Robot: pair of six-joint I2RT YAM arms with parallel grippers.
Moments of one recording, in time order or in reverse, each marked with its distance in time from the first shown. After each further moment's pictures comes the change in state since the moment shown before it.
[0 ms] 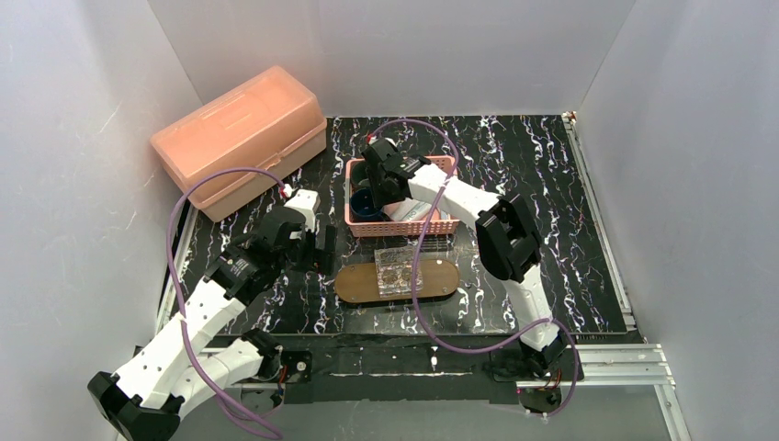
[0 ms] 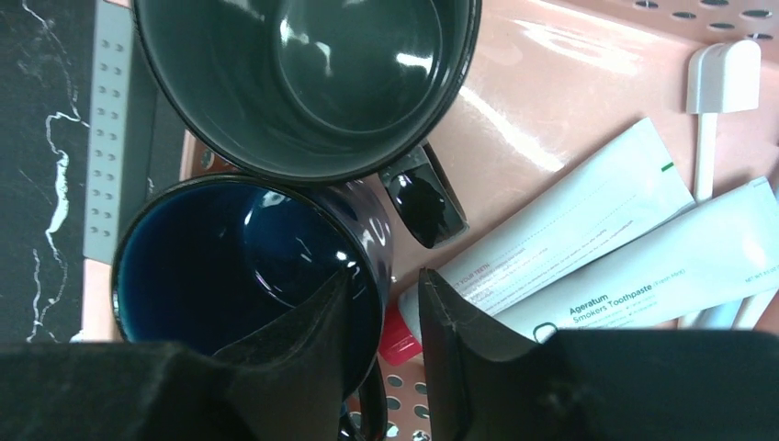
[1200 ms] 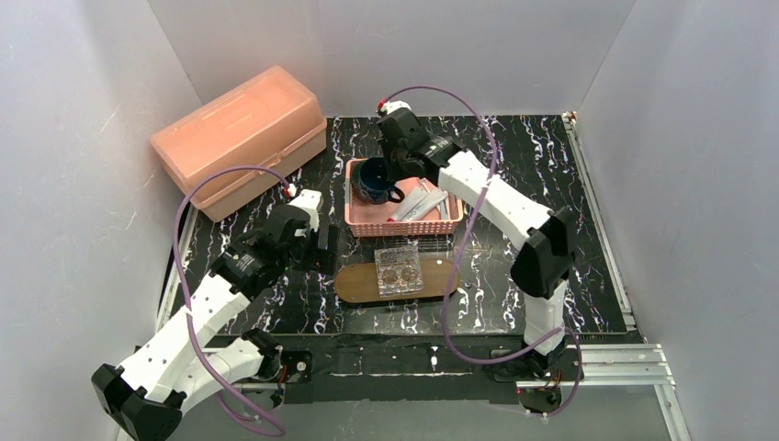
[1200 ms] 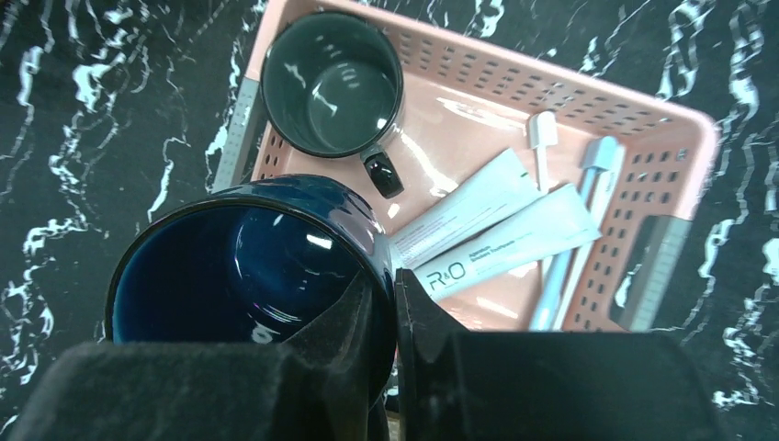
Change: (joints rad) left arm 0.000 0.034 0.000 0.000 -0.001 0.003; right arm -0.004 -0.208 0.076 -0.123 0.061 -0.082
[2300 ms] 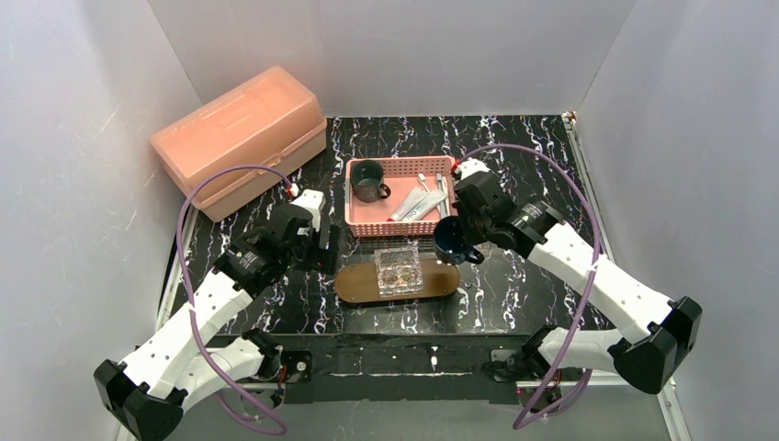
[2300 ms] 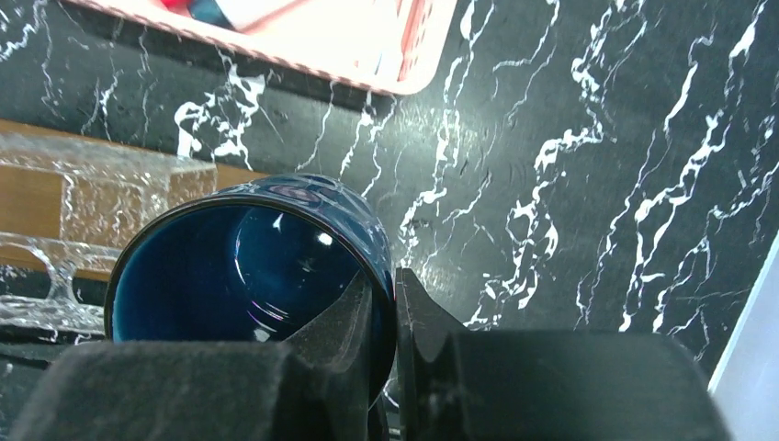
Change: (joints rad) left arm 0.000 0.024 0.000 0.000 0.000 0.002; right arm -0.009 -0.746 -0.711 -0.134 0.106 -0.054
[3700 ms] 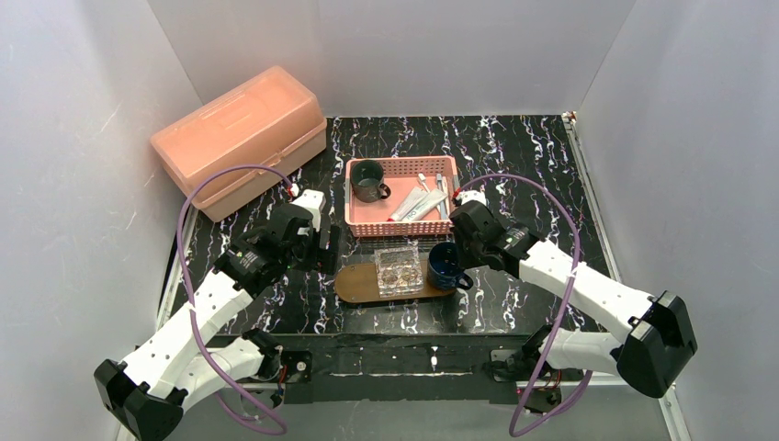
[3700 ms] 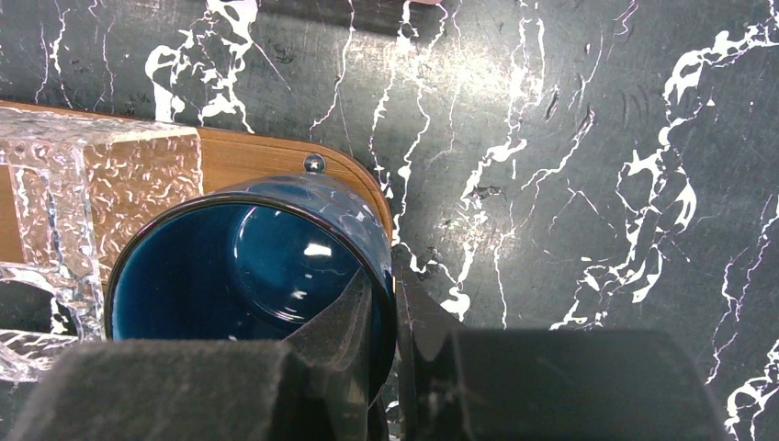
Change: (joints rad) left arm 0.000 0.002 0.000 0.000 0.000 0.003; right arm 0.000 -0.041 -0.340 0.207 -0.087 0.175
